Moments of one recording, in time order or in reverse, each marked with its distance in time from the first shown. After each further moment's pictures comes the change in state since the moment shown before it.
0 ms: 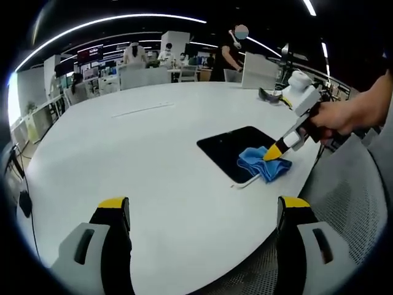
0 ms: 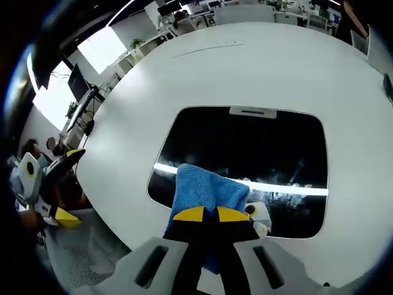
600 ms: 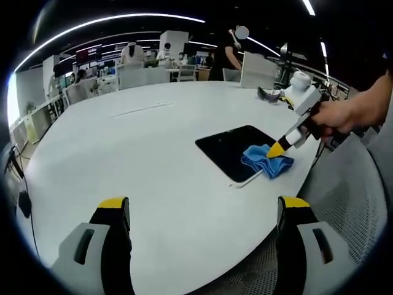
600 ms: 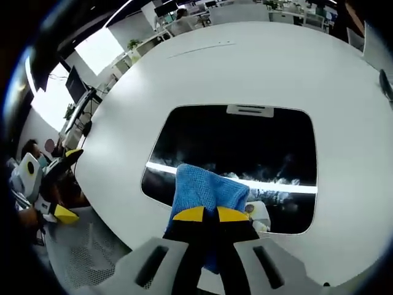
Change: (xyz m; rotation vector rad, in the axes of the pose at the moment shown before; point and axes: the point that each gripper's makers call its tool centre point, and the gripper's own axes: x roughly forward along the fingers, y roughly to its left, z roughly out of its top) left arm 0.000 -0.002 -0.001 0.002 0.005 -0.009; right arm -0.005 -0.009 -0.004 0.004 0.006 -0.013
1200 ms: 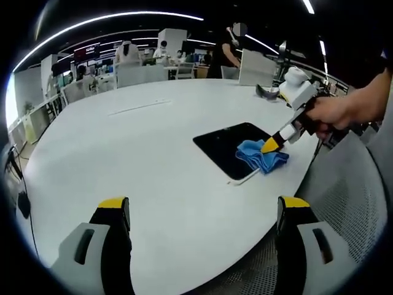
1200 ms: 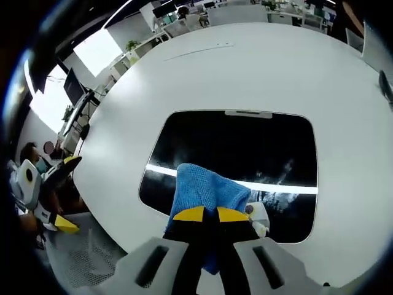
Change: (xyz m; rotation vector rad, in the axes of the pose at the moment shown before) left arm 0.001 -0.004 -0.004 0.007 0.024 -0.017; right arm 0.006 -0.002 0.015 0.010 -0.017 -0.015
